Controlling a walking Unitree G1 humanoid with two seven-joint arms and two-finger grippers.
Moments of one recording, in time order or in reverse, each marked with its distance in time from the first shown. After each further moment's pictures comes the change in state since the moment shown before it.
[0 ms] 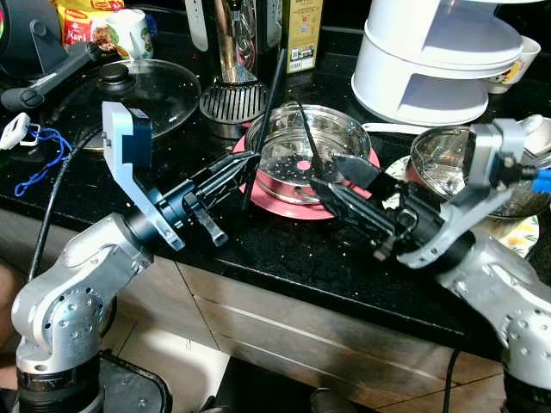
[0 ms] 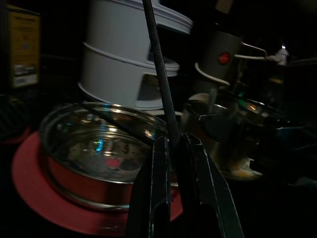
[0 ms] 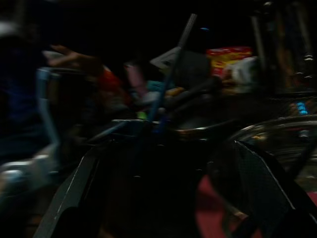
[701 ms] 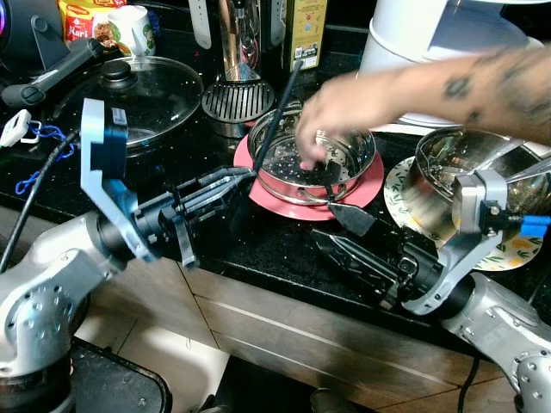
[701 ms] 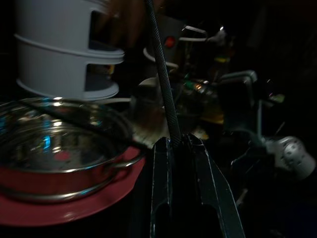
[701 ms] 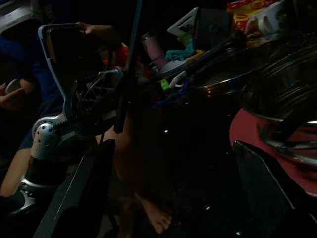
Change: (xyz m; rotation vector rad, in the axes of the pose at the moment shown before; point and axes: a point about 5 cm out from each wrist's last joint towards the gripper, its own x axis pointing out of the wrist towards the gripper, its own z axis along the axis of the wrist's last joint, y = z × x) left arm -0.017 -0.014 0.006 -0.018 0.064 -0.254; right arm -0.039 0.017 -0.032 0.159 0.107 0.055
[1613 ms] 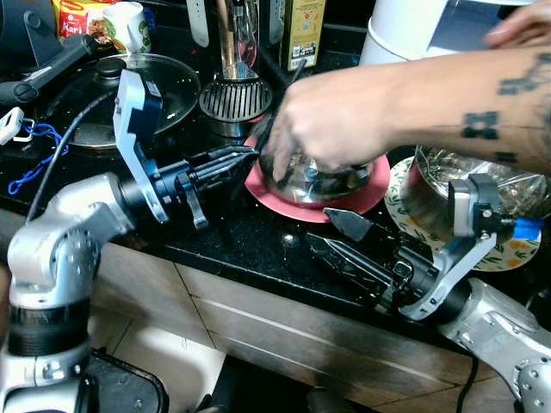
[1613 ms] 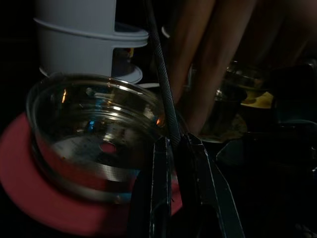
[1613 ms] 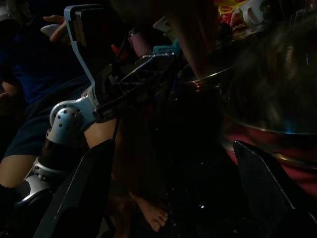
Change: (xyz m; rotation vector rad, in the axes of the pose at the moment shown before) left arm 0.017 0.045 0.002 0.077 0.115 0.037; right arm 0.003 0.004 -0.003 0.024 0.001 -0.054
